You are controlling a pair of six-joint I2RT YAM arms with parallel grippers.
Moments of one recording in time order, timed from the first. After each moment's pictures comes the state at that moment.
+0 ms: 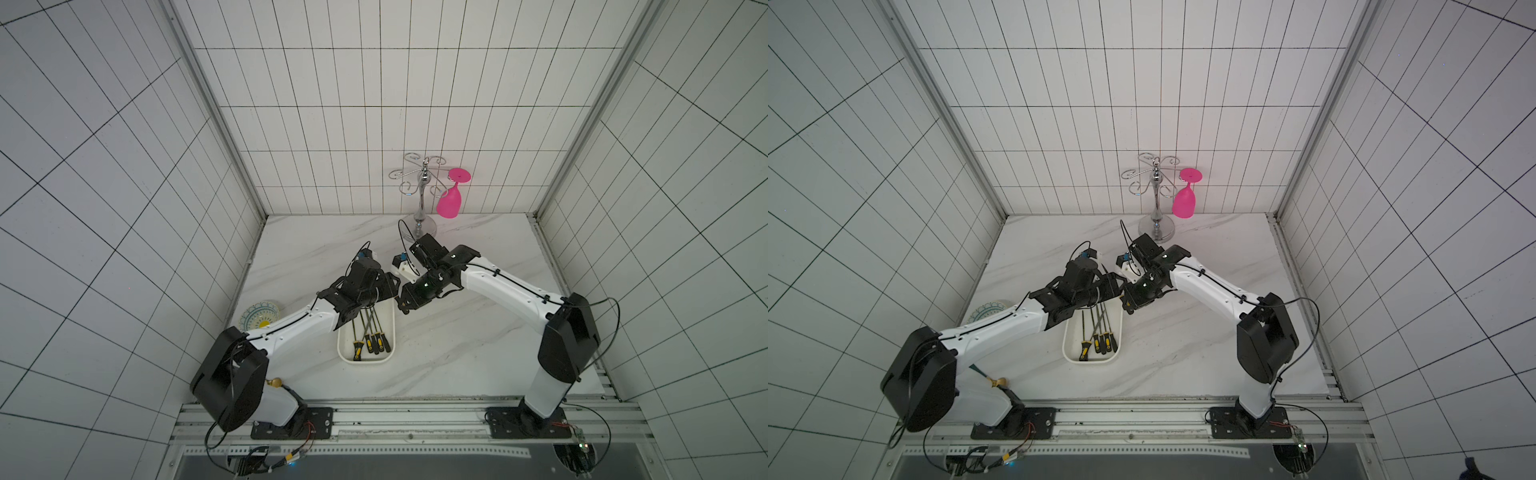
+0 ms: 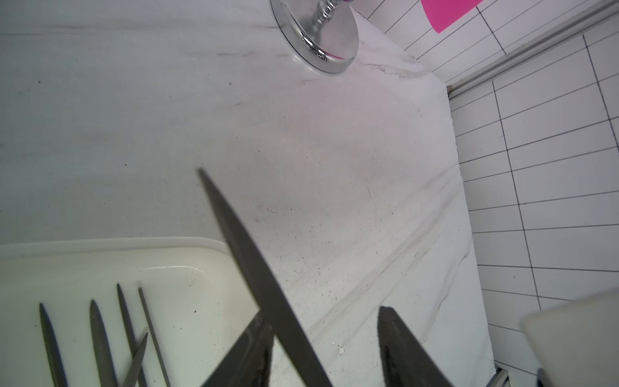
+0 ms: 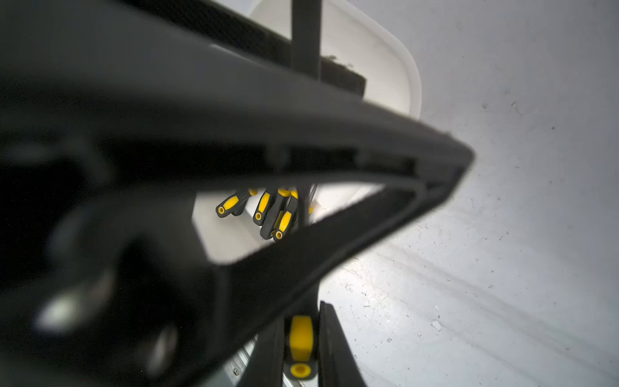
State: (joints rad) left arm -0.64 1.43 0.89 -0.09 0.07 -0.84; right arm 0.83 1.75 1.50 -0.93 -0.45 0.13
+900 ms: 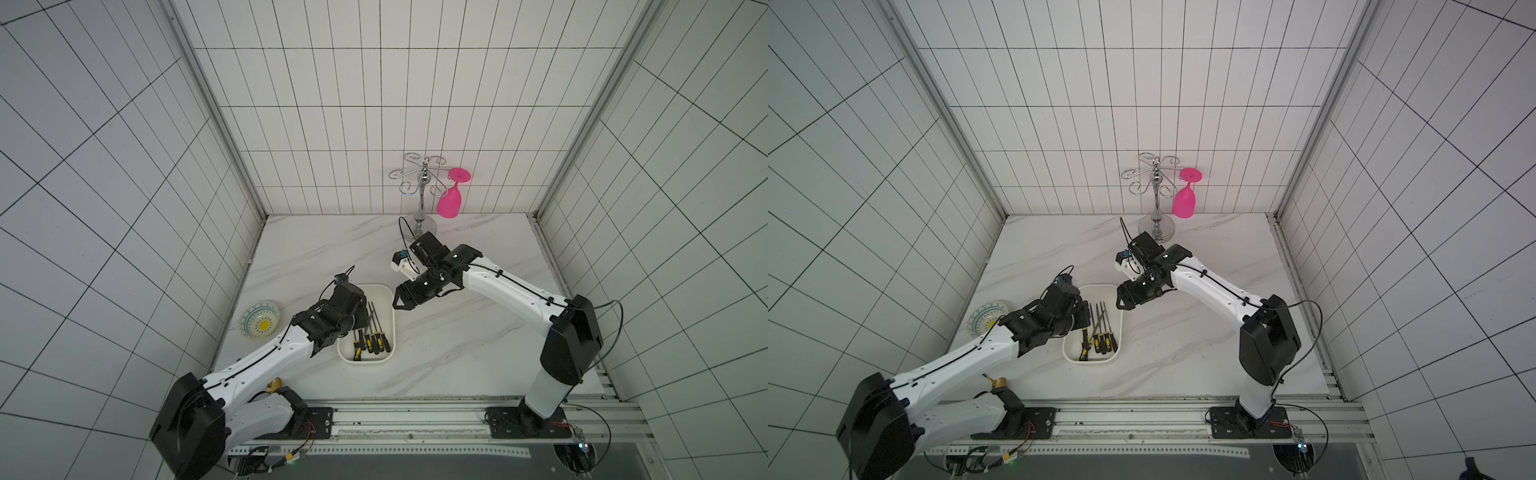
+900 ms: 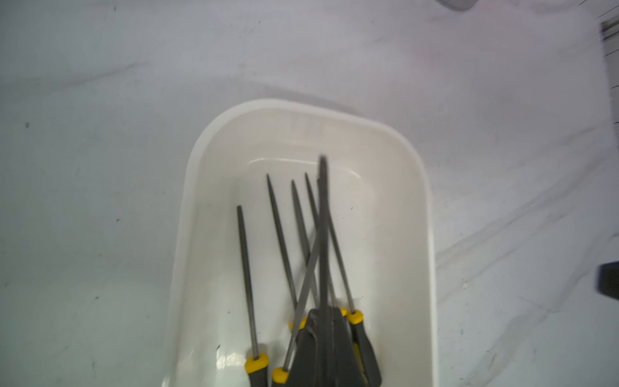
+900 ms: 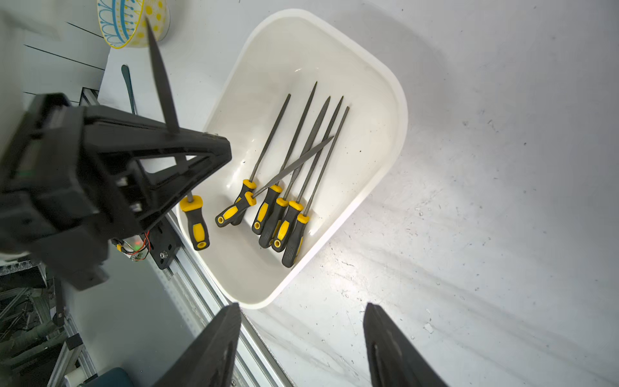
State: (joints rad) left arm -0.64 1.15 0.68 -0.49 -0.12 -0.77; right arm 0.84 1.74 1.51 -0.91 -0.42 0.15
